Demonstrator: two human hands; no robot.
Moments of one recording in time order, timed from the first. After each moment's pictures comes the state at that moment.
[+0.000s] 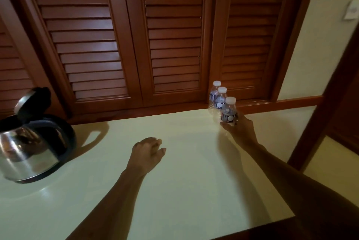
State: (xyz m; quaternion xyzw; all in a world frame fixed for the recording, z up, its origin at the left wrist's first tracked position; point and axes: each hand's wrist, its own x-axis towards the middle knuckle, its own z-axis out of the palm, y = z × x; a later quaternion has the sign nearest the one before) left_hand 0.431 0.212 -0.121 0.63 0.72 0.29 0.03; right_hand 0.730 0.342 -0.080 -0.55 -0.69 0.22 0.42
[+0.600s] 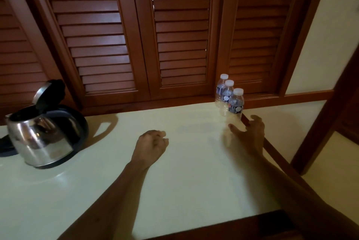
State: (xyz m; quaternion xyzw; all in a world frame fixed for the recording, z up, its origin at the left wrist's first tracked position) left_hand 0.425 0.191 -0.113 0.59 0.71 0.37 0.10; right_hand 0.721 0.307 -0.102 -0.64 -0.55 0.25 0.47
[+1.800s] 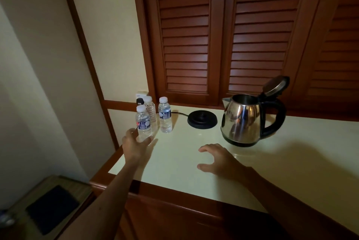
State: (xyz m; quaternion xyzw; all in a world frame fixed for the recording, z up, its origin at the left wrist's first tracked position) left_hand -0.031 -0.191 -0.085 0.20 0.80 0.56 0.03; right_hand 0.199 -0.019 -0.104 -0.23 -0.92 0.28 0.12
